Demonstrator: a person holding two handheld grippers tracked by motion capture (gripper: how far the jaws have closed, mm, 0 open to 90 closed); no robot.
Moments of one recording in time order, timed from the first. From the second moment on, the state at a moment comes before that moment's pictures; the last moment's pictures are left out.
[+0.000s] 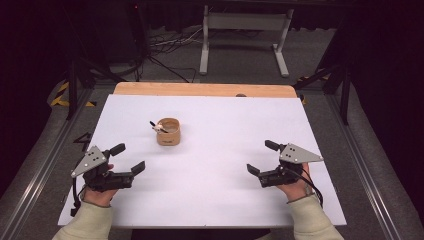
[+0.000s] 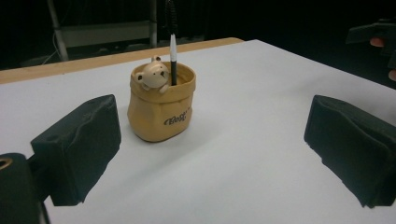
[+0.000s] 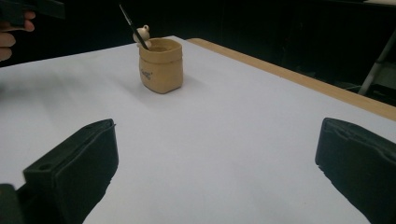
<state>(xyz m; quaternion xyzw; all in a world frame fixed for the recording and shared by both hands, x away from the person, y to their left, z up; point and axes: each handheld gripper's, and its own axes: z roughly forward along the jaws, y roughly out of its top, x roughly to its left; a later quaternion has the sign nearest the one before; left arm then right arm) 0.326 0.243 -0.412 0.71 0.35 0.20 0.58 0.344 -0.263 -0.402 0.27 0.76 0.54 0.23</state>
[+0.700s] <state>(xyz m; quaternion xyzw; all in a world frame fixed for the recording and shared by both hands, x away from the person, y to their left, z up) 0.329 0.243 -0.433 0.71 0.34 0.18 0.59 0.346 -0.263 -0.422 0.27 0.77 0.53 0.22</state>
